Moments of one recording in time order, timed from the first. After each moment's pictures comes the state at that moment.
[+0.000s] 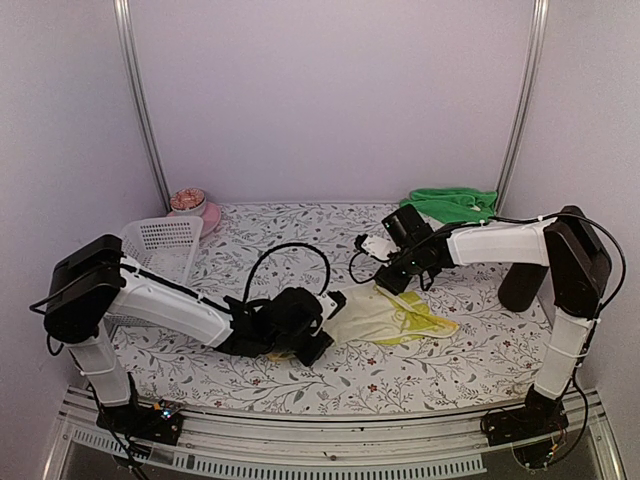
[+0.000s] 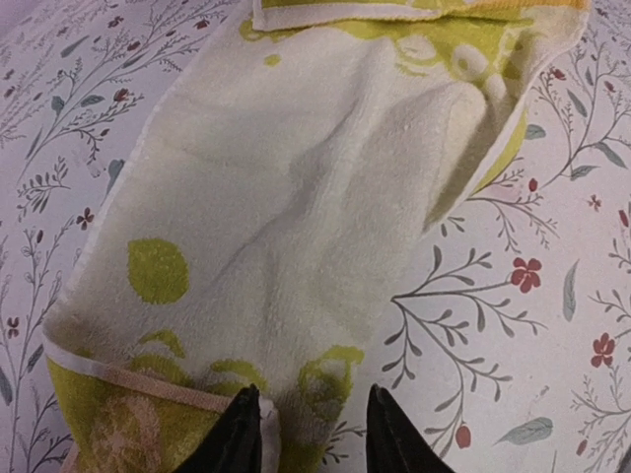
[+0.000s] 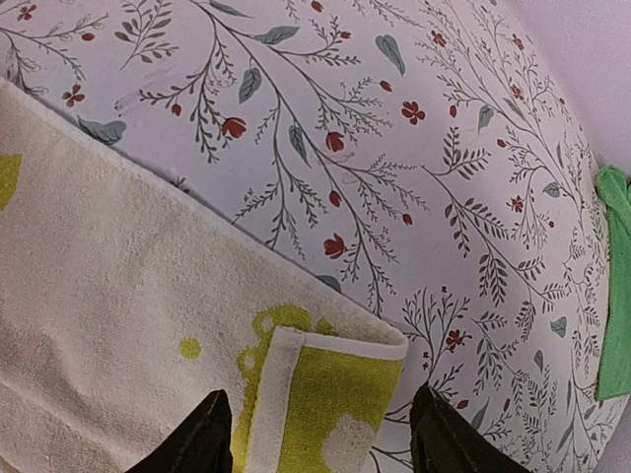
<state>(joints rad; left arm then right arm) -1.14 1.78 0.89 0.09 -0.25 -0.19 0.69 1.86 1.24 -0.32 0.17 -0.38</state>
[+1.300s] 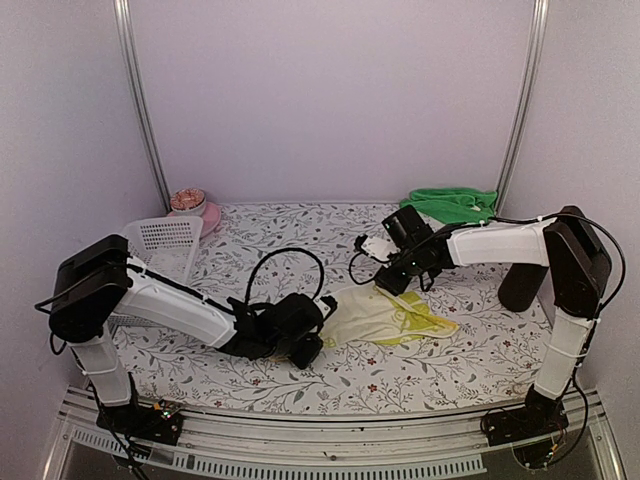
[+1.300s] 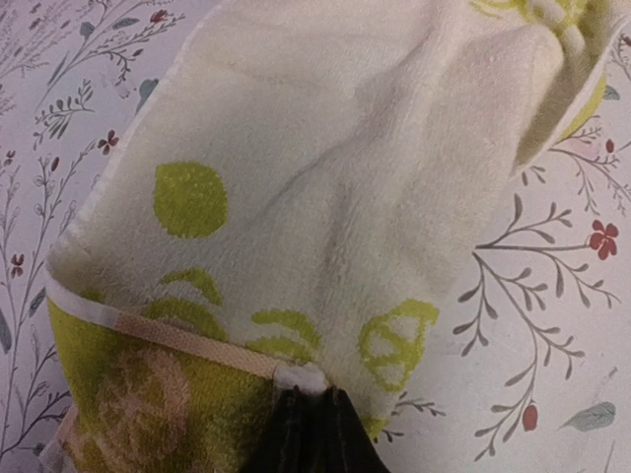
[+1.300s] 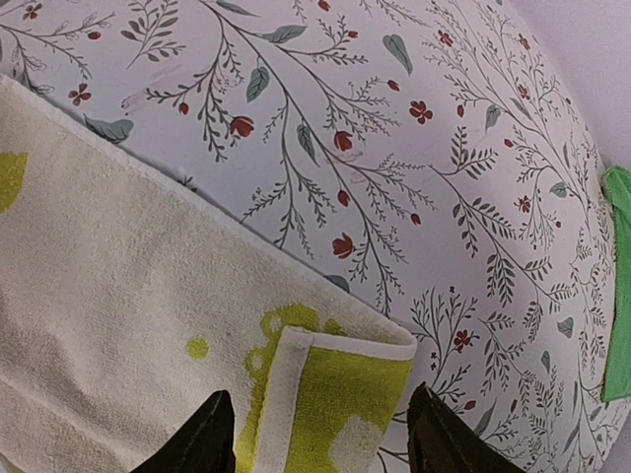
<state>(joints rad) -1.13 1.81 0.90 -0.01 -0.32 -0.27 0.69 1.86 1.23 -0.32 0.16 -0.37</state>
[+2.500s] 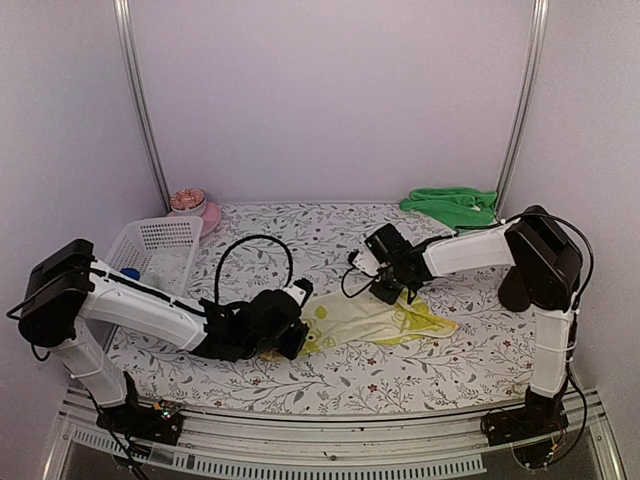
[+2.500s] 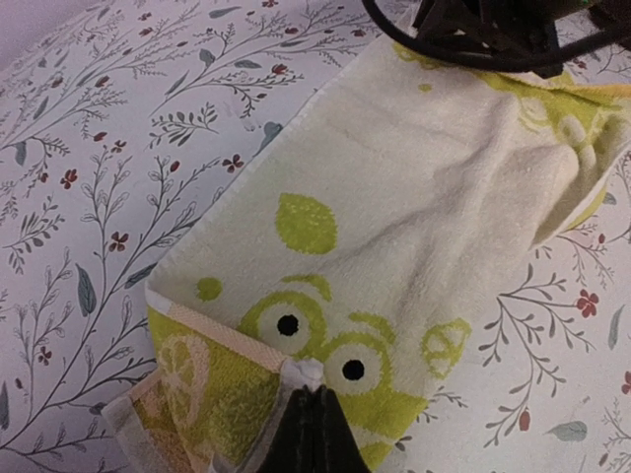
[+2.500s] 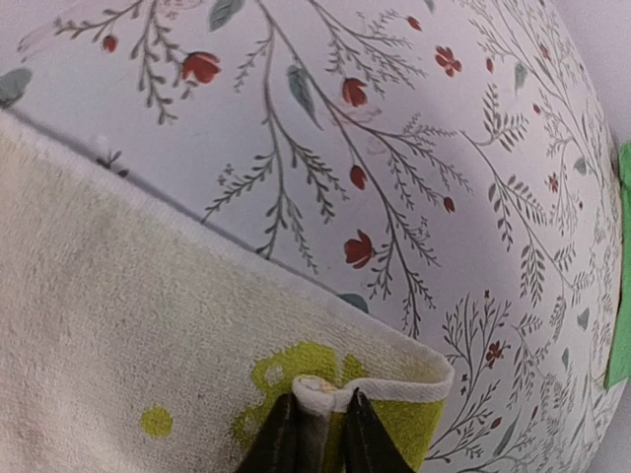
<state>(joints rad) -1.13 1.65 0.77 0.08 -0.45 -0.39 0.73 2.03 1.27 -0.26 0.32 -0.36</state>
